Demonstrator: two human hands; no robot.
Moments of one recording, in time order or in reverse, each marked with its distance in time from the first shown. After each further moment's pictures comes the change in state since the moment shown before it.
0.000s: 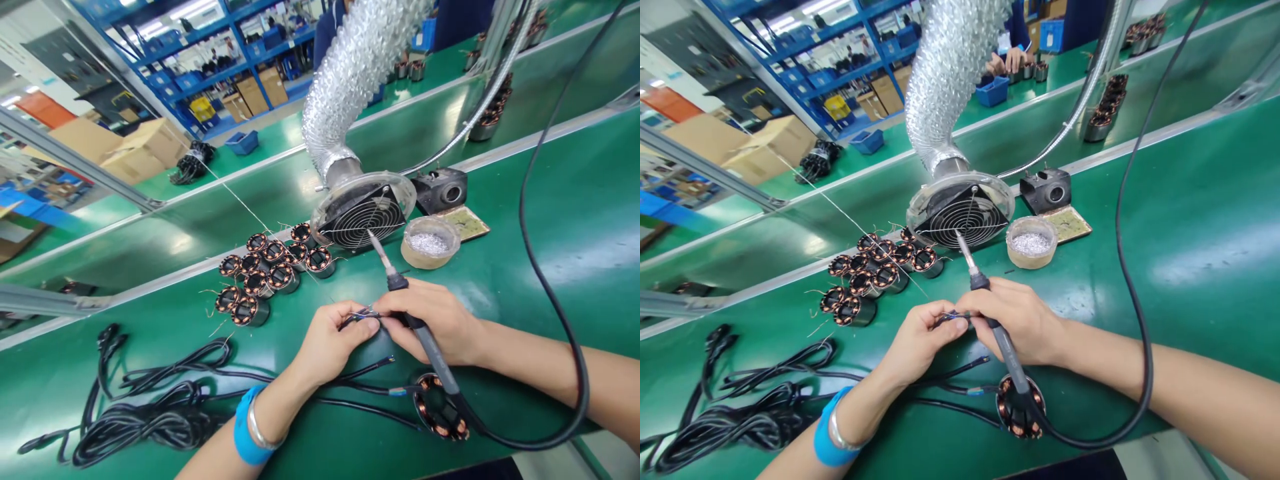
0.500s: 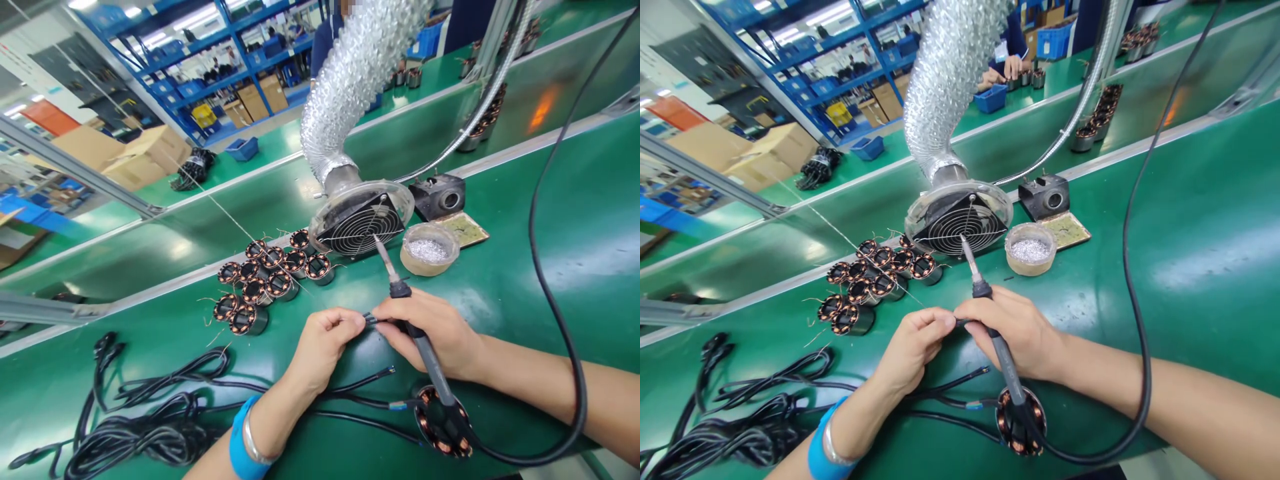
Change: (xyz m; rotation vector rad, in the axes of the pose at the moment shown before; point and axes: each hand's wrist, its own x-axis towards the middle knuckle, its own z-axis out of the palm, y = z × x) left_hand 0.003 0.001 0.000 -0.173 0.169 -0.186; right_hand -0.003 -0.005 0.004 -0.014 0.056 0.057
